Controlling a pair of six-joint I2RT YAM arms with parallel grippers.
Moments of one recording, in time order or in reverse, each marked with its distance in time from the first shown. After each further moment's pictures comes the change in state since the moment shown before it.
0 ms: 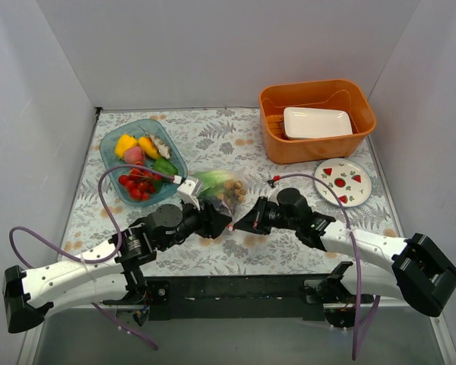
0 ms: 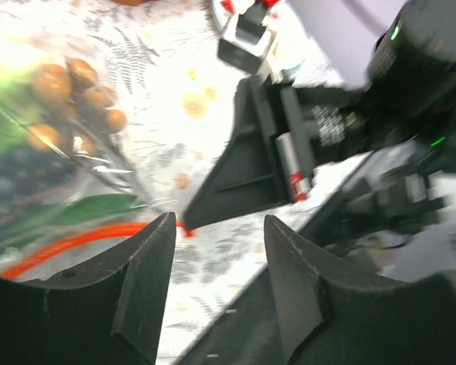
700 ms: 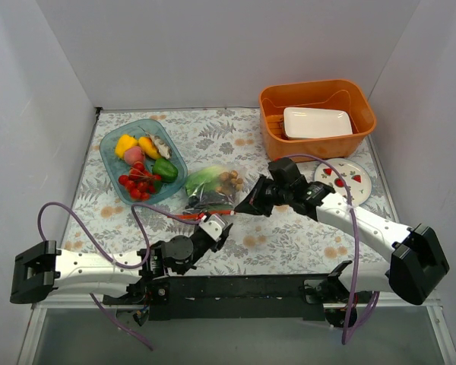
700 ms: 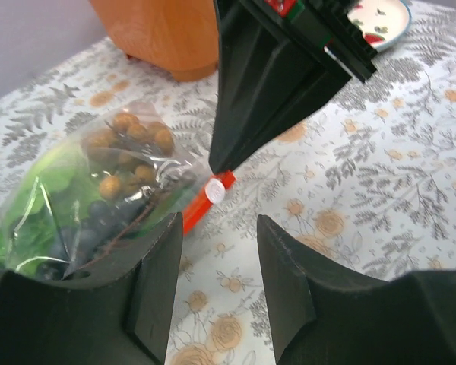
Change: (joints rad) left arm -0.272 0.167 -0.296 0.619 -0.410 0.729; right arm -0.094 0.098 0.405 -0.580 -0.002 0.032
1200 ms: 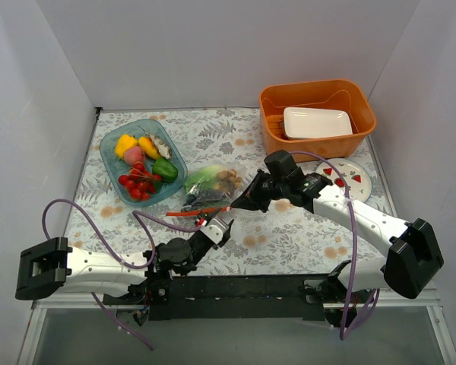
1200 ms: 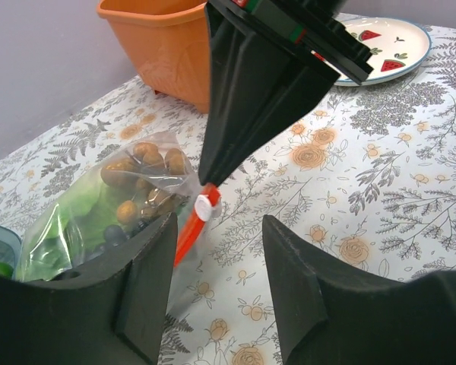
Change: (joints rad) left arm -0.009 0.077 -0.054 0.277 -0.058 0.170; right arm 0.000 0.063 0.123 -0.114 -0.028 0.100
